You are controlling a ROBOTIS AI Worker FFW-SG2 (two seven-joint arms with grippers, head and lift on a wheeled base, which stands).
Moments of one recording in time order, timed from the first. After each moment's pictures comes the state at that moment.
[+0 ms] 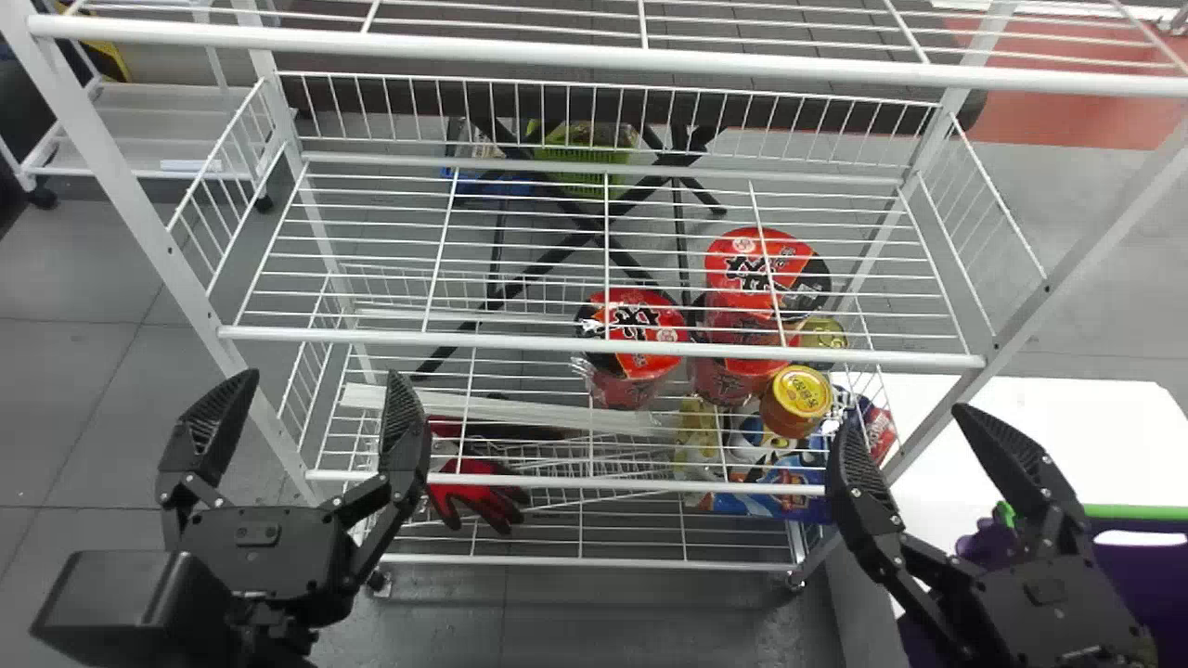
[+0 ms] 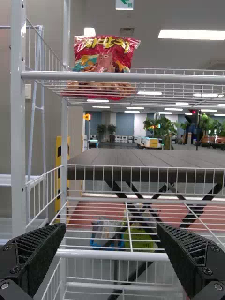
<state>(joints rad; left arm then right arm) 0.74 0.22 -0.23 -2.22 0.01 -0.13 0.31 0.91 -0.17 -0.03 -2.26 -0.19 -0.22 0.14</state>
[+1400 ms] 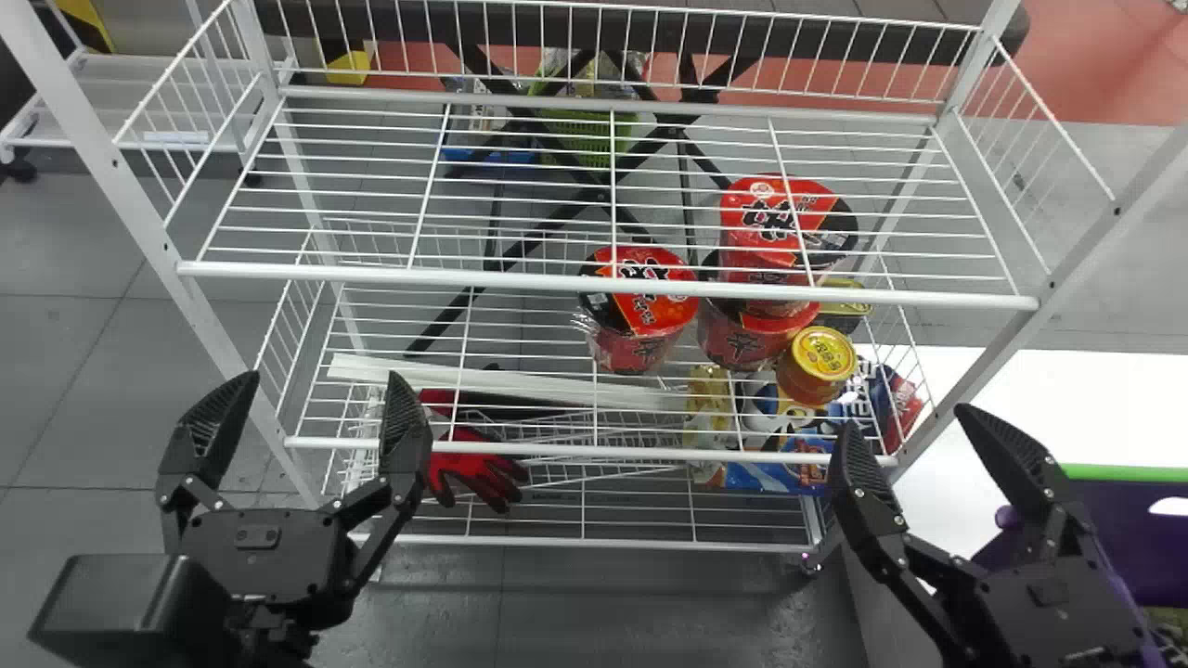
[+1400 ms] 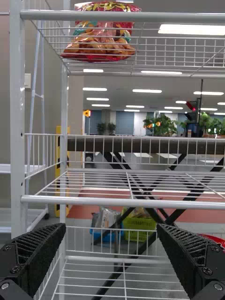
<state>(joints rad) 0.74 0.22 -0.23 -2.22 0.01 -0.13 0.31 0.91 -0.17 -0.04 -2.25 -0.21 -0.26 0.15</state>
